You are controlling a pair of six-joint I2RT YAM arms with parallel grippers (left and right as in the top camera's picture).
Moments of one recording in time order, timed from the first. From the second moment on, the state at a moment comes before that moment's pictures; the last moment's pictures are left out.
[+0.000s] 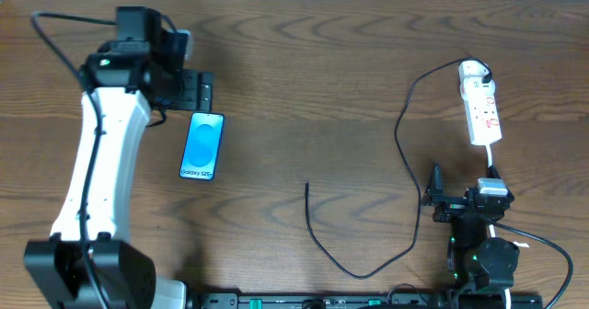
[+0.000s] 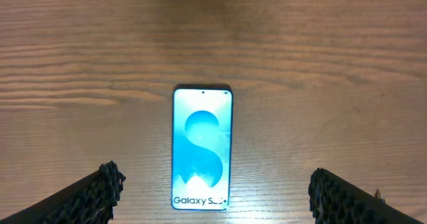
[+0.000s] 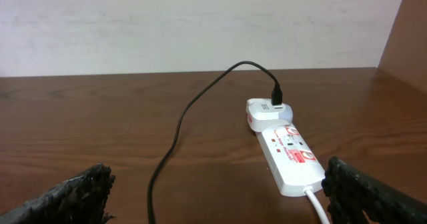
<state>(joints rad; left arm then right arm) -0.01 1.64 1.53 -1.05 0.10 0.06 -0.01 0.01 0.01 -0.07 0.06 0.02</state>
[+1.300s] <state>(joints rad) -0.03 1.67 1.51 -1.05 0.07 0.06 -0.01 0.01 0.01 -0.07 0.06 0.02</state>
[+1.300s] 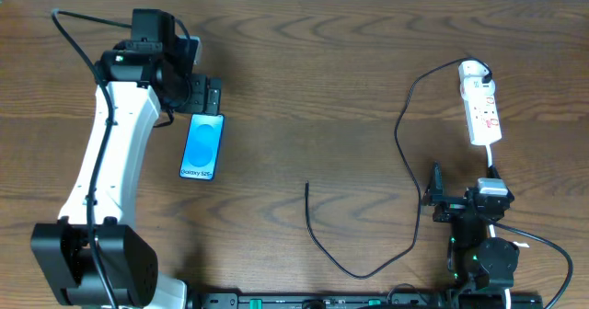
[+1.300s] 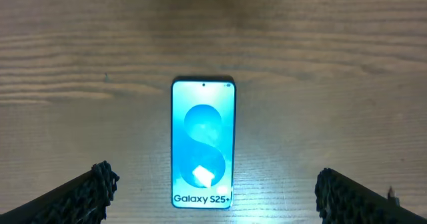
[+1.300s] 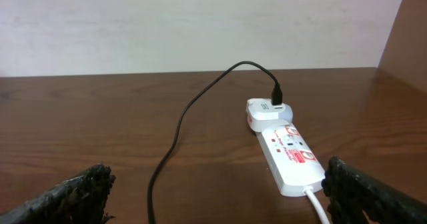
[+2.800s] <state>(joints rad) -0.03 1.93 1.41 -1.01 0.02 0.06 -0.01 0.01 0.01 -0.07 0.06 0.02</state>
